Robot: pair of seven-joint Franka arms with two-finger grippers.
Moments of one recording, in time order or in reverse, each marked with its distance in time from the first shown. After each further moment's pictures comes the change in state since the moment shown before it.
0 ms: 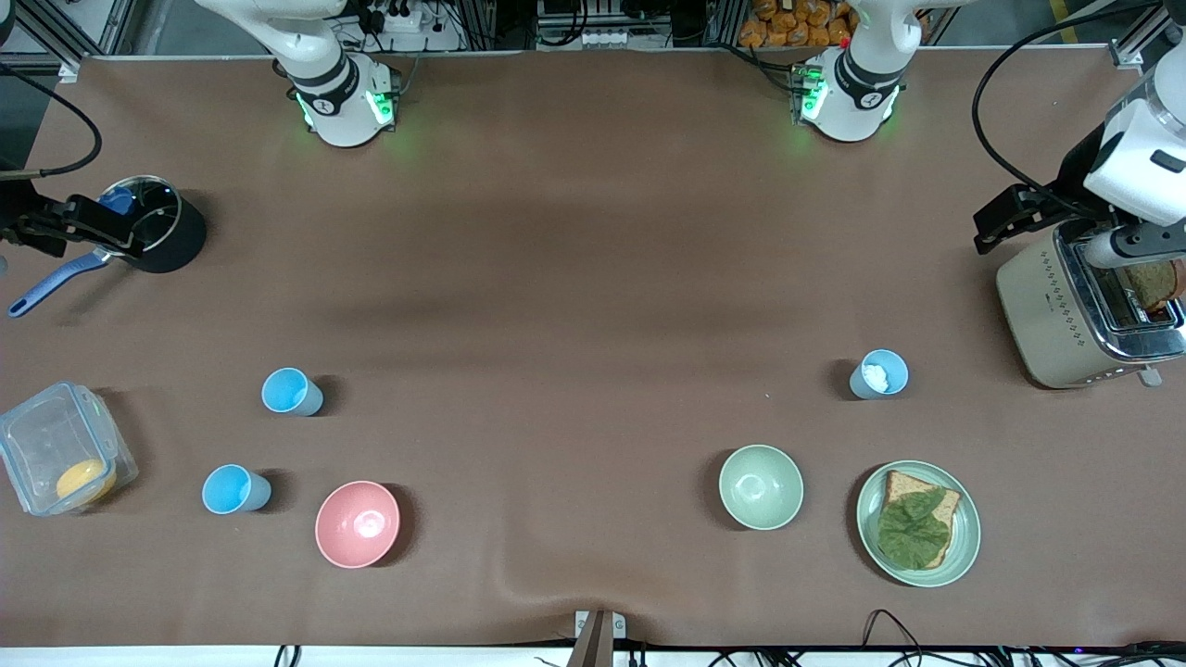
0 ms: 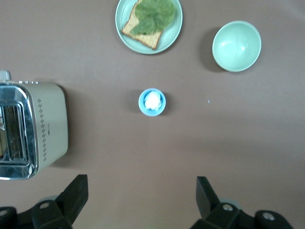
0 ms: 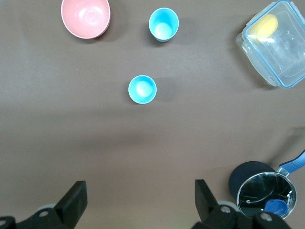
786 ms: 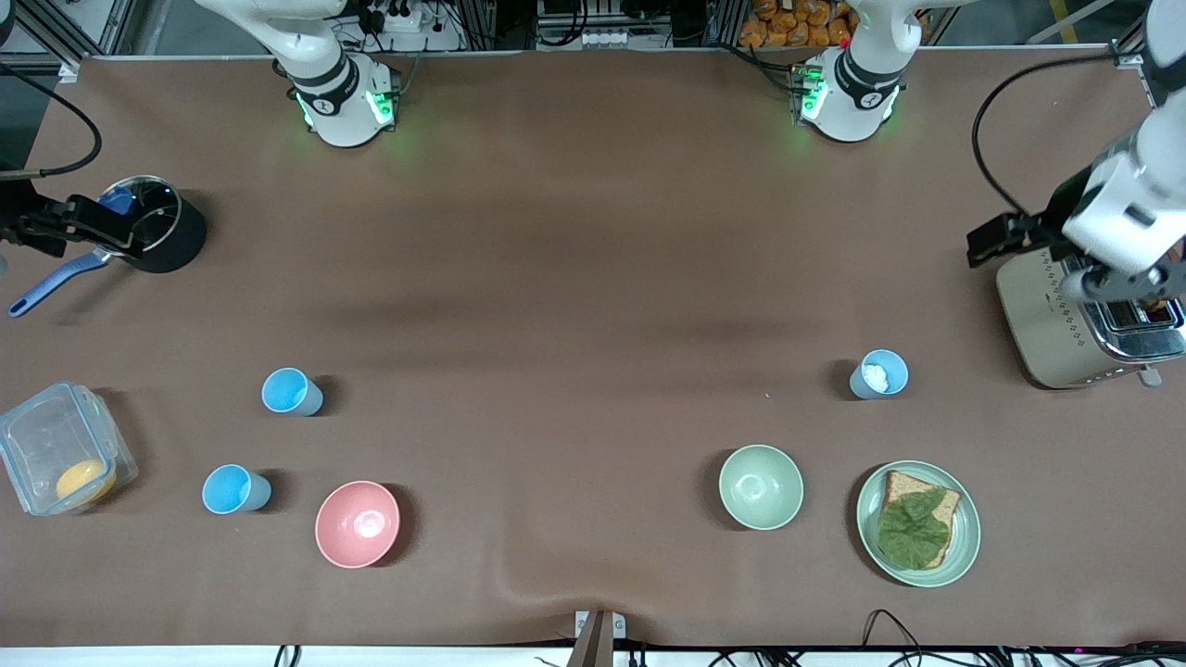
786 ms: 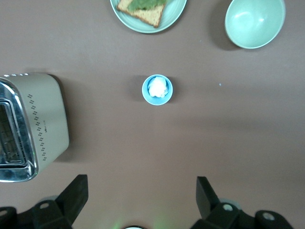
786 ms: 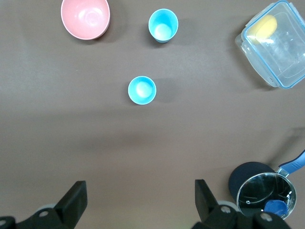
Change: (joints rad) left arm 0.018 0.110 0.015 -0.004 0.000 -0.006 0.075; right arm -0.003 0.000 -0.001 0.001 -0.001 0.004 0.000
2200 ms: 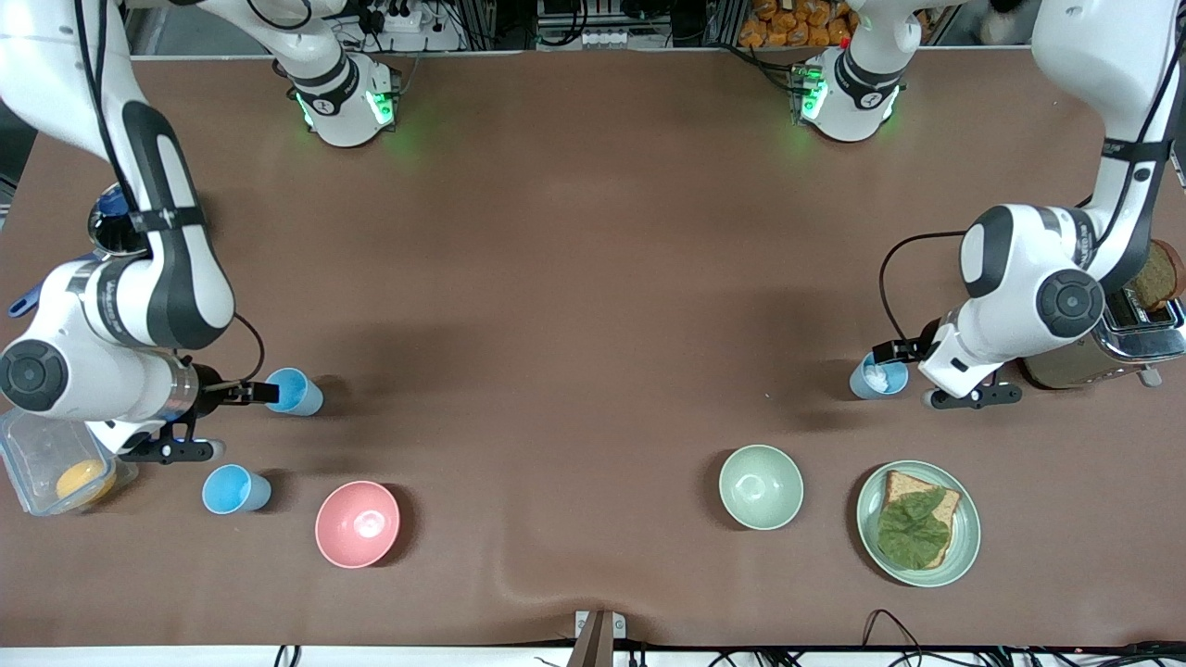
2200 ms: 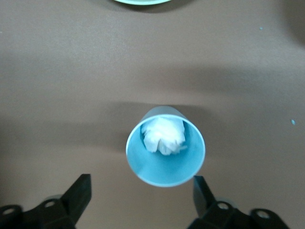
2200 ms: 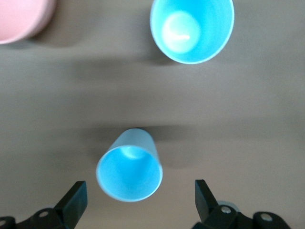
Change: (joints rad) left arm 0.051 0.251 0.000 -0.433 0.036 0.688 0.005; right arm 0.037 0.550 -0.004 -0.013 -0.043 0.425 -0.005
